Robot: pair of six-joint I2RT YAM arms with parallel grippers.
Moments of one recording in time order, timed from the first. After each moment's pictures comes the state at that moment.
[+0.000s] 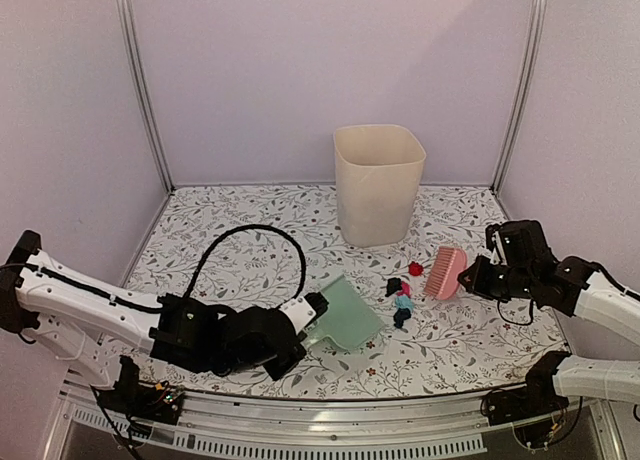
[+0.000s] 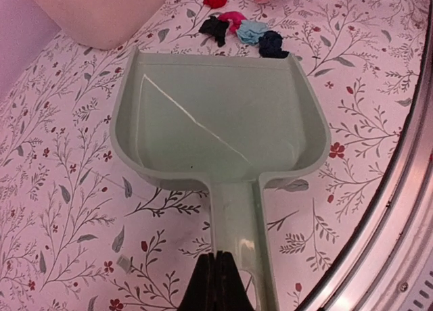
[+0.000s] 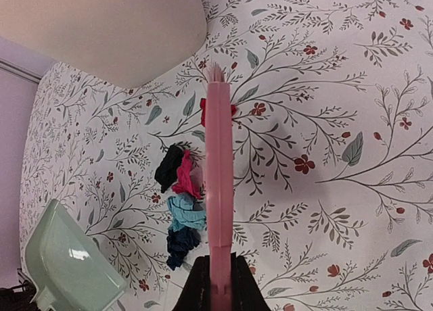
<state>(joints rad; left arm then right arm) -1.47 1.39 0.84 -0.33 -0.57 -0.33 0.54 0.87 0.59 -0.46 0.06 0.74</state>
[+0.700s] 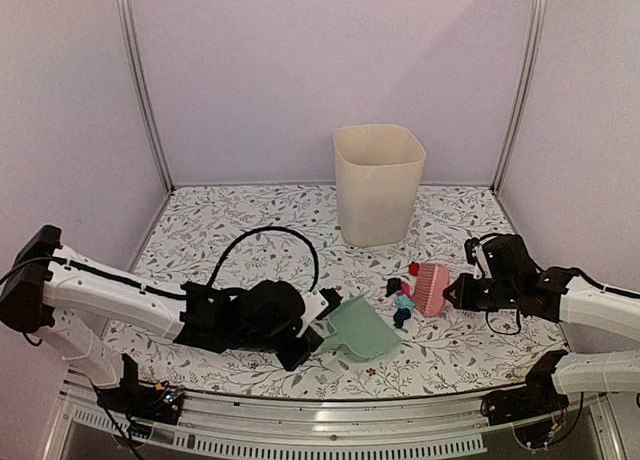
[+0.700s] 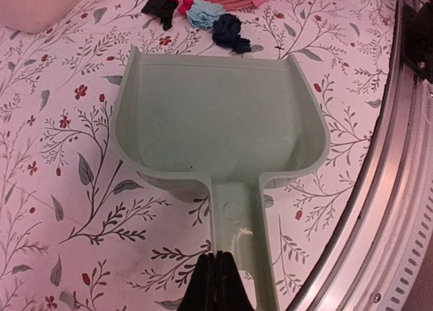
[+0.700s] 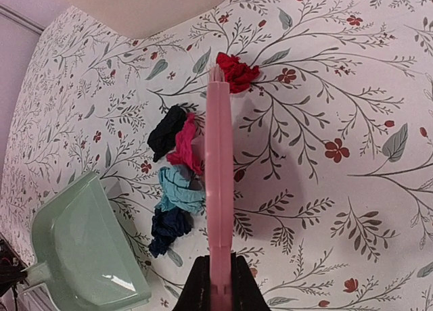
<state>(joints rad) -1.30 1.50 0.83 -0.15 -0.20 -0.28 0.59 0.97 0.49 -0.31 0.00 0.64</state>
